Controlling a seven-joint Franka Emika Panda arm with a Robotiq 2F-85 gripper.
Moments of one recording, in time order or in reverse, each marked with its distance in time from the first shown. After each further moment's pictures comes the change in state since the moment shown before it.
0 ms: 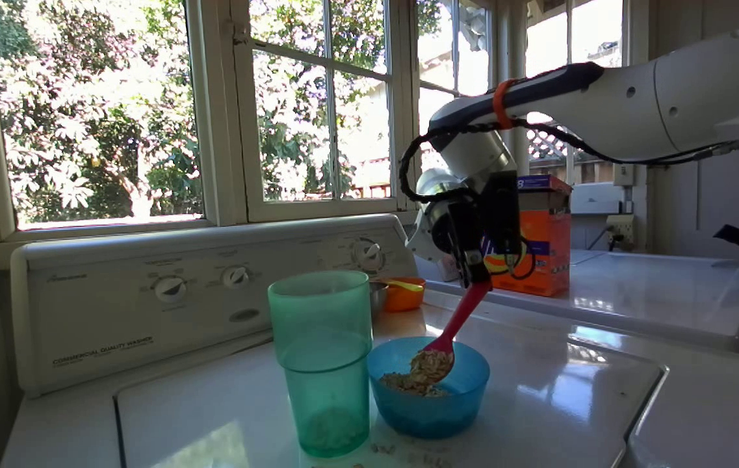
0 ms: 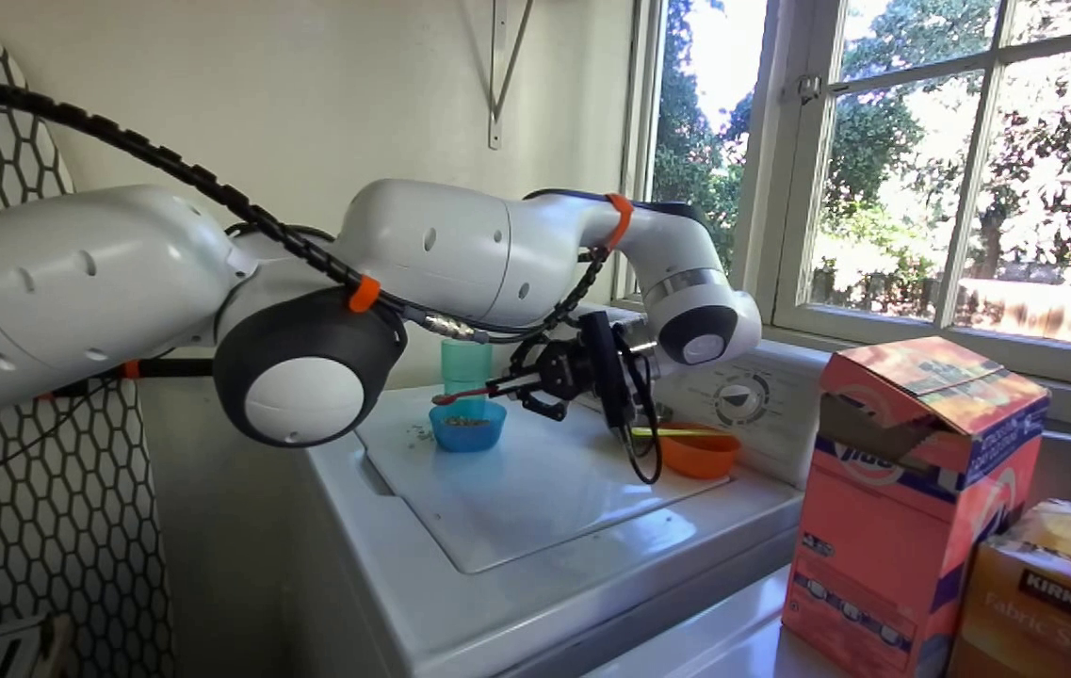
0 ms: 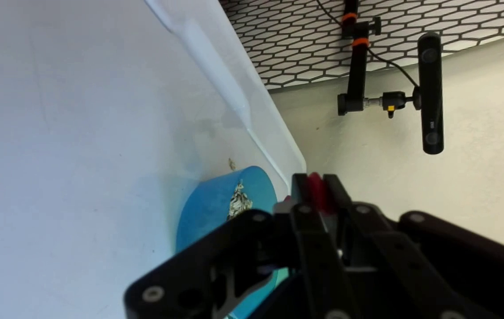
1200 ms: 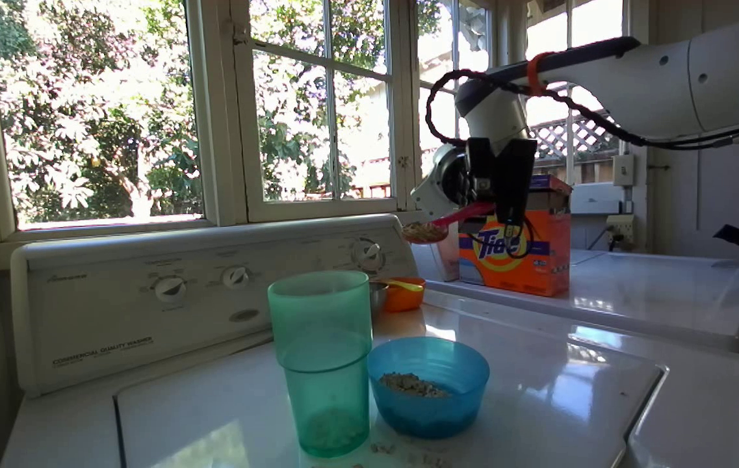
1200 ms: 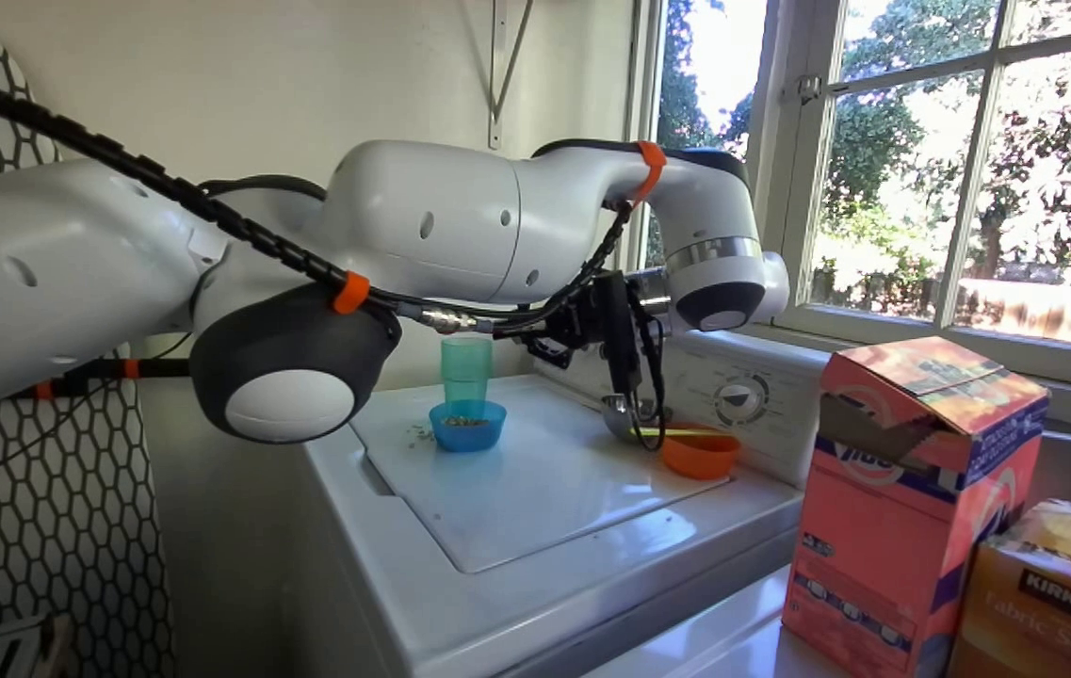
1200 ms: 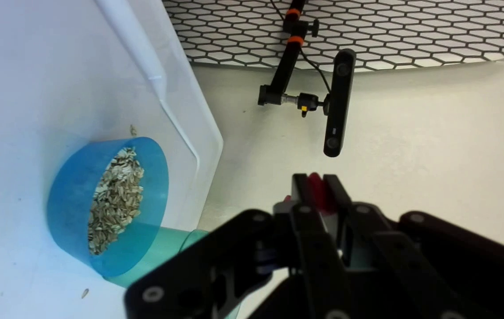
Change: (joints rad) arm -0.161 -0.042 0.282 -0.056 0.008 0.000 -0.037
